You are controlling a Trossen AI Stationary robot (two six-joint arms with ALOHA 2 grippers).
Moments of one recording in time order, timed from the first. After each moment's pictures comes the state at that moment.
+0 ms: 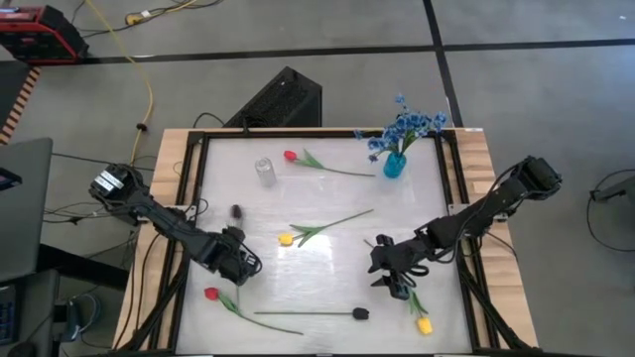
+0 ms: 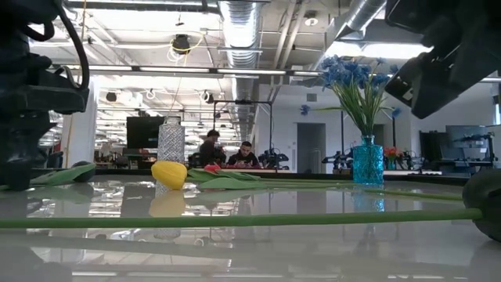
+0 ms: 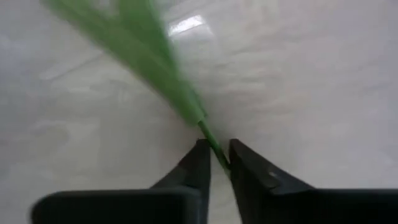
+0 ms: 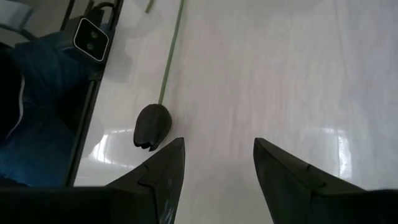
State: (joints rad) left arm -0.55 1.47 0.66 -0.69 -0.21 -1.74; right arm 0.48 1.35 0.70 -0.13 -0.02 0.49
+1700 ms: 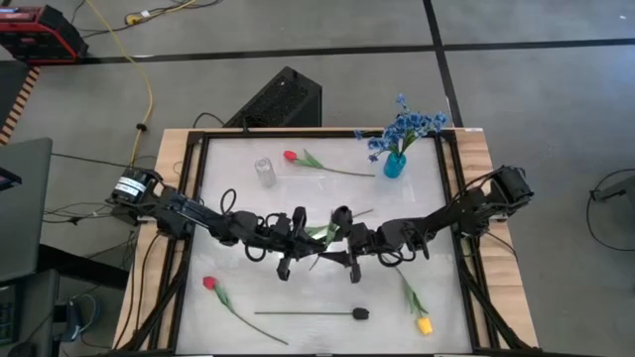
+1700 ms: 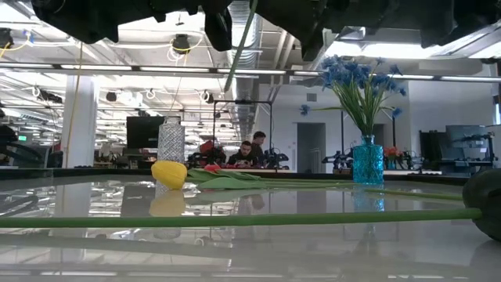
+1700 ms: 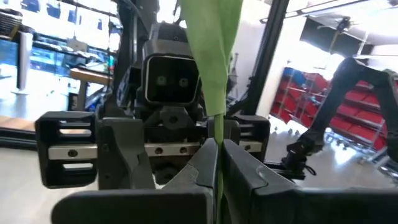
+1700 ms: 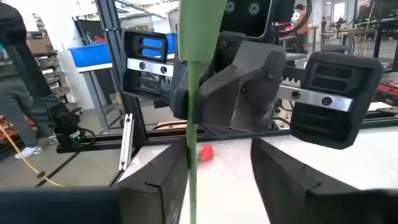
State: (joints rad) left arm -0.25 1.62 0.70 1.13 -0.06 -0.24; right arm 0.31 1.64 0.72 0.98 0.23 0.15
